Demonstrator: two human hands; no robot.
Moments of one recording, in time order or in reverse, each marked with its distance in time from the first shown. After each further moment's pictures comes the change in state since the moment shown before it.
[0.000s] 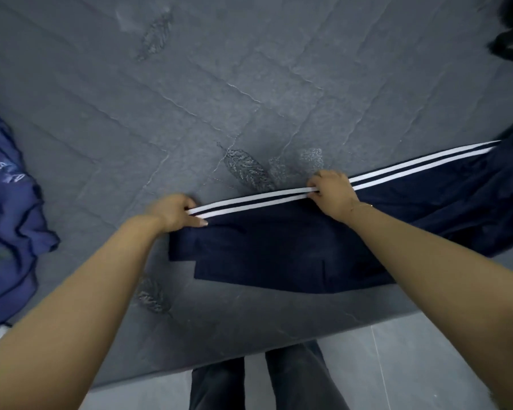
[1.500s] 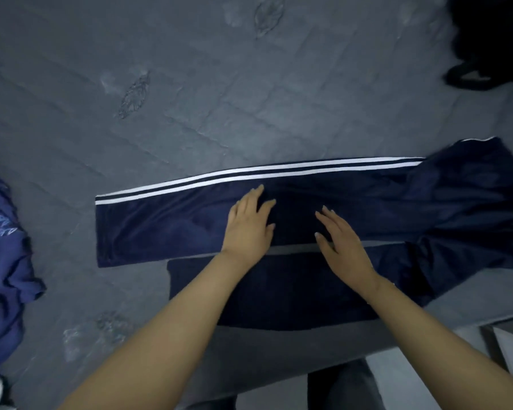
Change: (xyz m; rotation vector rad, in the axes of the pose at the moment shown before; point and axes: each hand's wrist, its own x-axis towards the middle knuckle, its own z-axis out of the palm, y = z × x) left_hand 0.017 0.198 0.060 0.202 0.482 0.371; right_hand -0.085 0.054 -0.017 0.516 0.186 0.062
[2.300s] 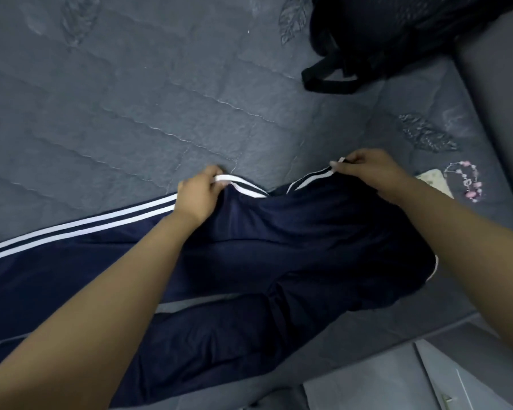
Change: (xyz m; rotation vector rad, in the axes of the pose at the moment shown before) left_hand 0.256 0.200 0.070 -0.249 -0.008 -0.177; right_hand 0.152 0.297 -0.300 0.455 0.056 0.523
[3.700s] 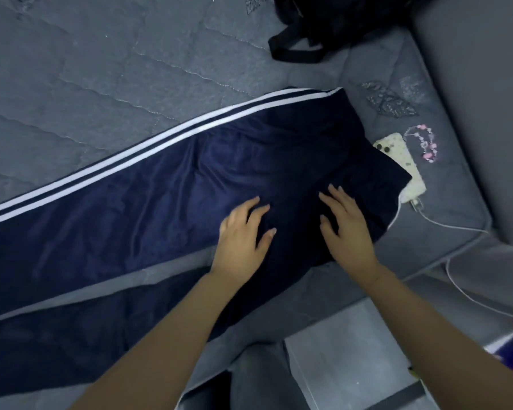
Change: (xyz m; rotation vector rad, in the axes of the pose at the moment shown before) left_hand -0.153 0.065 0.081 -0.073 -0.092 0.304; right_hand -0.161 0.100 0.052 -0.373 0.224 -0.421
